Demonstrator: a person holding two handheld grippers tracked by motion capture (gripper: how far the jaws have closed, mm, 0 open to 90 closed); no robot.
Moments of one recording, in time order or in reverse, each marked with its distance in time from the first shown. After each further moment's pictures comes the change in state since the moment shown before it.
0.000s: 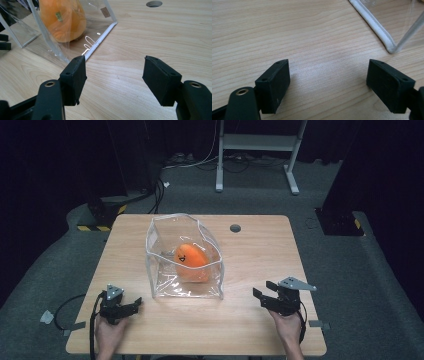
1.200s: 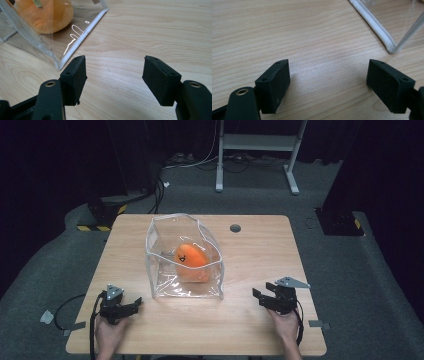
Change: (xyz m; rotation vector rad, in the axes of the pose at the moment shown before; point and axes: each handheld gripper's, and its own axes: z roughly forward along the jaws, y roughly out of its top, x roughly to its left) left arm 0.000 0.000 0.000 0.000 0.001 -0.001; right arm -0.010 -0.010 0.019 0.064 -0.044 0.033
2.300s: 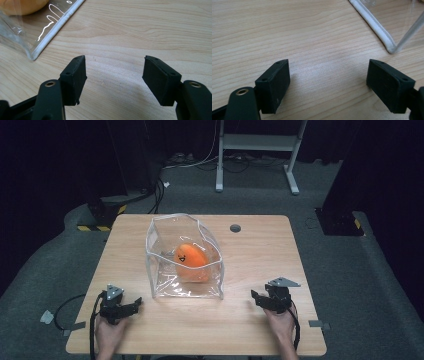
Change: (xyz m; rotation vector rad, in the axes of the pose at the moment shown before) left arm 0.000 0.000 0.000 0.000 0.000 0.000; right arm -0.004 -0.010 0.026 0.087 -0.093 -0.031
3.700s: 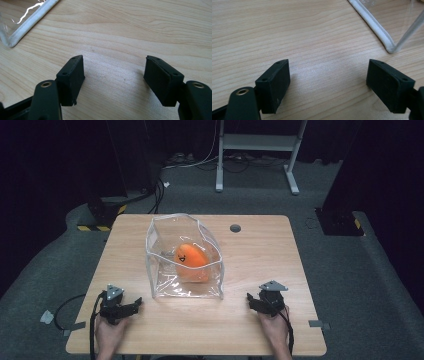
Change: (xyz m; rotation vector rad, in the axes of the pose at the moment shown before) left arm 0.000 0.000 0.000 -0.001 -0.004 0.001; right arm 0.017 -0.011 0.019 0.039 -0.109 -0.081
